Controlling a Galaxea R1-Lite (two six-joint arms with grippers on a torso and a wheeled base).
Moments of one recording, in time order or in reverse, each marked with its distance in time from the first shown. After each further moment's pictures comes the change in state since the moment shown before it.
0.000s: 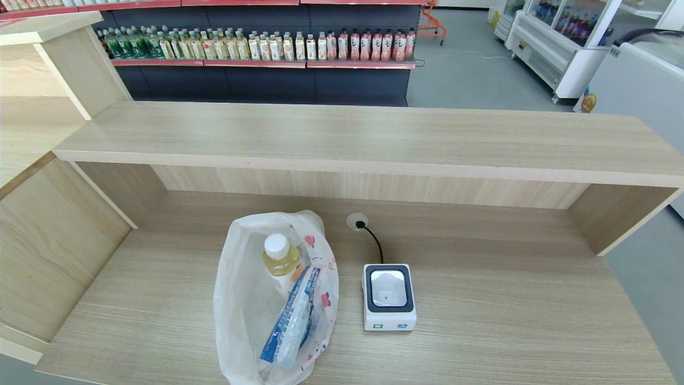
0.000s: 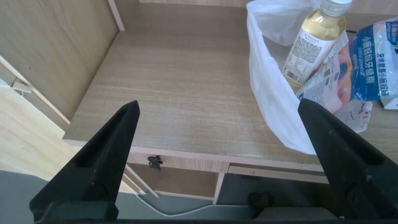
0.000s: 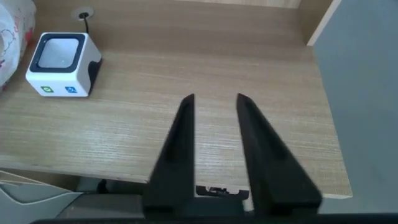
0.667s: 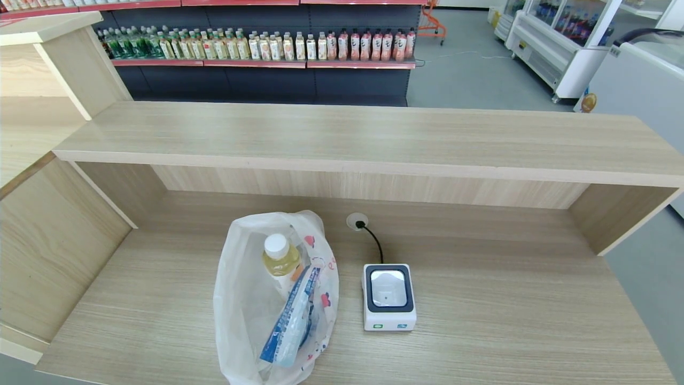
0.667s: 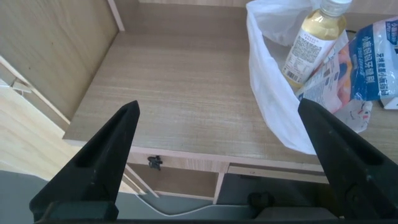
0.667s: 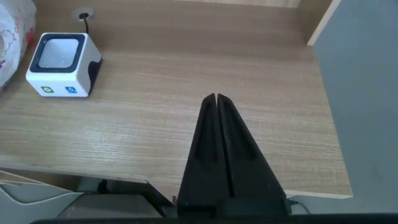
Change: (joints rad) left arm 0.000 0.000 0.001 0.000 0.000 0.000; right arm 0.000 0.001 0.000 0.000 0.000 0.001
